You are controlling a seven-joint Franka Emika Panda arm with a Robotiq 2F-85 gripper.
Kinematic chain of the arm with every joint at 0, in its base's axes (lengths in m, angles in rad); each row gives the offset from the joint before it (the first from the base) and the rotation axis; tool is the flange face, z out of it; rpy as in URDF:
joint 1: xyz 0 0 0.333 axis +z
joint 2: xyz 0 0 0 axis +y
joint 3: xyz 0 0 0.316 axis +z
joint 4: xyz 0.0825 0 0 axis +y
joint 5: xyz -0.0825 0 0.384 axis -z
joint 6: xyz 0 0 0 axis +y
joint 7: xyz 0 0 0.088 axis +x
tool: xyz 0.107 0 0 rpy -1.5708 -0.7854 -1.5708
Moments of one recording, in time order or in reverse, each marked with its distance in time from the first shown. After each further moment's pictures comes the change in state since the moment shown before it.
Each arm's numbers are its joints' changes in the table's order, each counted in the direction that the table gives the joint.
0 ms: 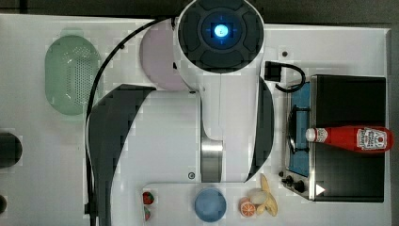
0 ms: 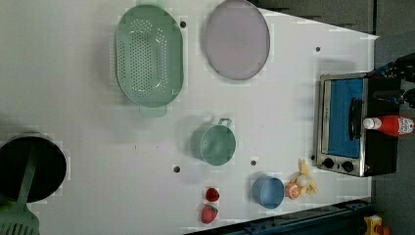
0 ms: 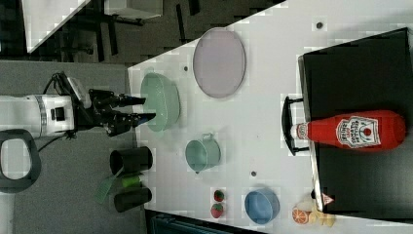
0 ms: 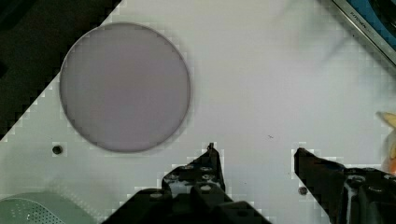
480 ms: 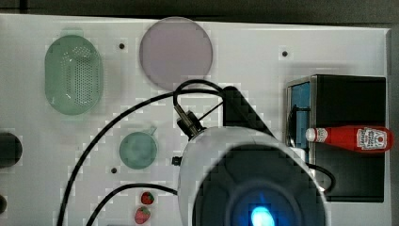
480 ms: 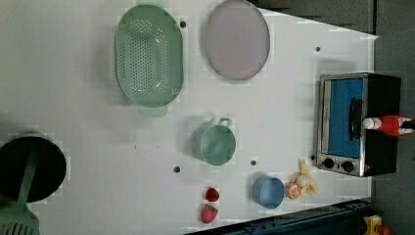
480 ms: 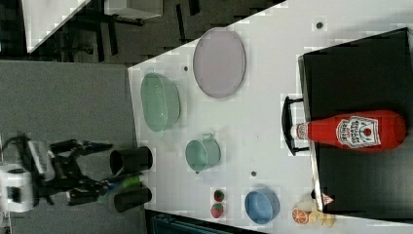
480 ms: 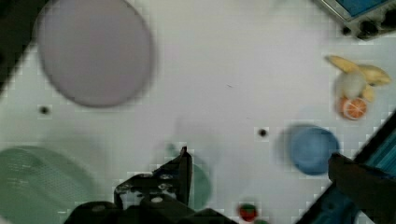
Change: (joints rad) arm -0.020 -0.345 -0.001 0.141 -0.043 0.172 0.047
